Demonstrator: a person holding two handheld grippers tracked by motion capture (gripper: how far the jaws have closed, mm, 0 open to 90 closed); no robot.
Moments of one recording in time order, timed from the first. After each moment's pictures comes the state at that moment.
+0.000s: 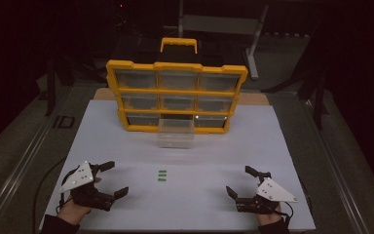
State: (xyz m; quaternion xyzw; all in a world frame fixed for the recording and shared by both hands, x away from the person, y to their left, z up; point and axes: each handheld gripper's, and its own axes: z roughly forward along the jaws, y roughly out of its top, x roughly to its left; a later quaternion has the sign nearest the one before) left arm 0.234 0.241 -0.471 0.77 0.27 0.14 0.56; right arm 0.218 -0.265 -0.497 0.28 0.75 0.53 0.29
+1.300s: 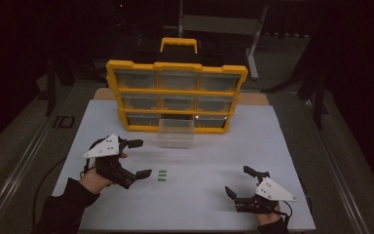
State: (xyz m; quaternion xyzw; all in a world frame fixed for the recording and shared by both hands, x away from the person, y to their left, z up) left arm 0.292 0.178 -0.425 0.79 0.16 0.07 0.58; right arm 0.219 -0.262 -0.497 0.28 0.75 0.53 0.28
